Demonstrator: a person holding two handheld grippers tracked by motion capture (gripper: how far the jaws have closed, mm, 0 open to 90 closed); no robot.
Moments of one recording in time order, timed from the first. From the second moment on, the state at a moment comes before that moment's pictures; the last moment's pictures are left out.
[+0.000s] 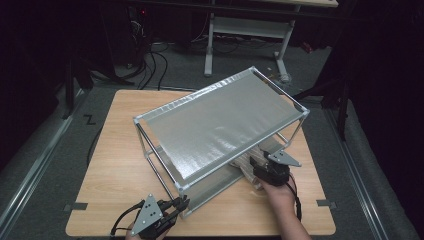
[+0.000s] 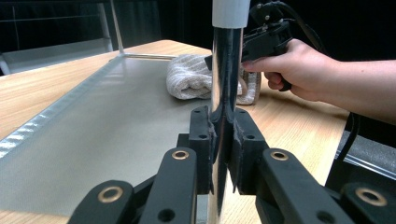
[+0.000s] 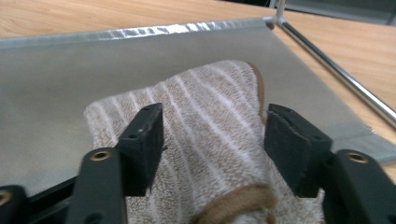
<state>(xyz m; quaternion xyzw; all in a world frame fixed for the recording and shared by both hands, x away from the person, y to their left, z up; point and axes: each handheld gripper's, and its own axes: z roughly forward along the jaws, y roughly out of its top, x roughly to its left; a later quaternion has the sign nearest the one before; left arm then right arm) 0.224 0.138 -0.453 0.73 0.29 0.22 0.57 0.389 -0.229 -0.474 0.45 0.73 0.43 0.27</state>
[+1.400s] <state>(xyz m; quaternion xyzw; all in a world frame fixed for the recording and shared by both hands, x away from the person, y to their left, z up) 0.224 0.135 -0.454 0.73 0.30 0.21 0.58 0.418 -0.215 -0.485 0.45 0.76 0.38 0.28</state>
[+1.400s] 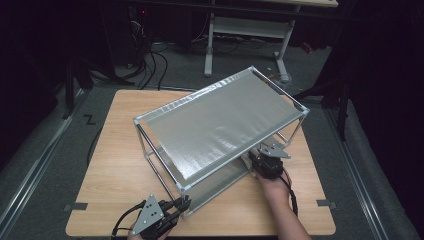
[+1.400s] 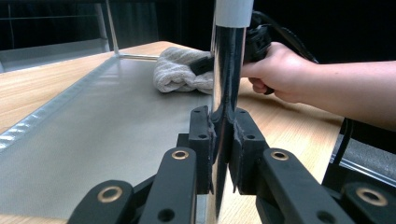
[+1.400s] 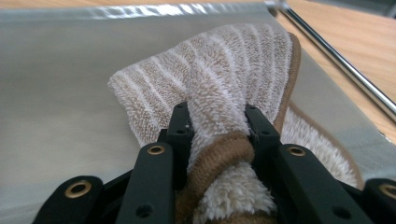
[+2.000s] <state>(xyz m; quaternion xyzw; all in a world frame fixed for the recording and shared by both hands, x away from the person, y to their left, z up) 0.224 0.134 -0.455 0.73 0.30 0.21 0.58 0.385 -0.174 -0.495 0.41 0.79 0.40 0.22</state>
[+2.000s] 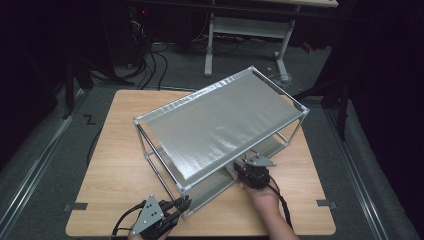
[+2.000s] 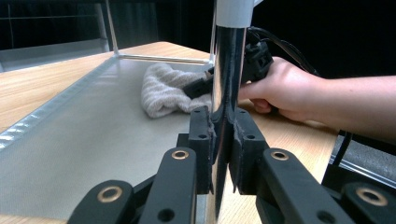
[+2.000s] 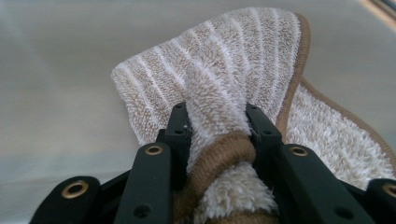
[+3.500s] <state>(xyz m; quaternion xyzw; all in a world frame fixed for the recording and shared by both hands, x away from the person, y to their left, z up) 0.222 0.133 -0.456 0.72 0.30 0.21 0.59 0.351 -0.133 -0.499 0.36 0.81 0.42 0.19</state>
